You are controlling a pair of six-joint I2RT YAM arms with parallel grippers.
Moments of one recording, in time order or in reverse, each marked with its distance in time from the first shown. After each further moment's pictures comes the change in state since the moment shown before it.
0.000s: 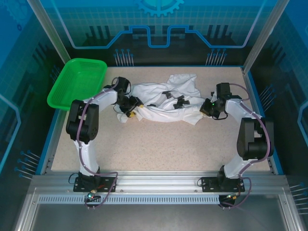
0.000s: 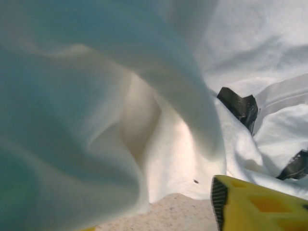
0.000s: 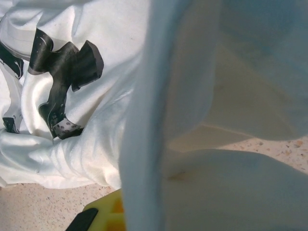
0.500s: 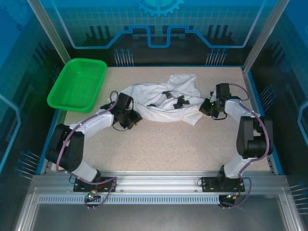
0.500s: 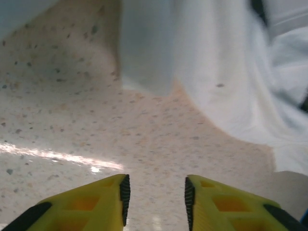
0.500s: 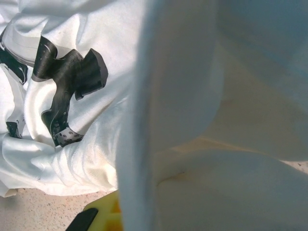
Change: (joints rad) left arm -0.174 -0.411 -0.472 0.204 -0.177 -0.160; right arm 0.000 0.018 -0.015 0.063 -0.017 0.001
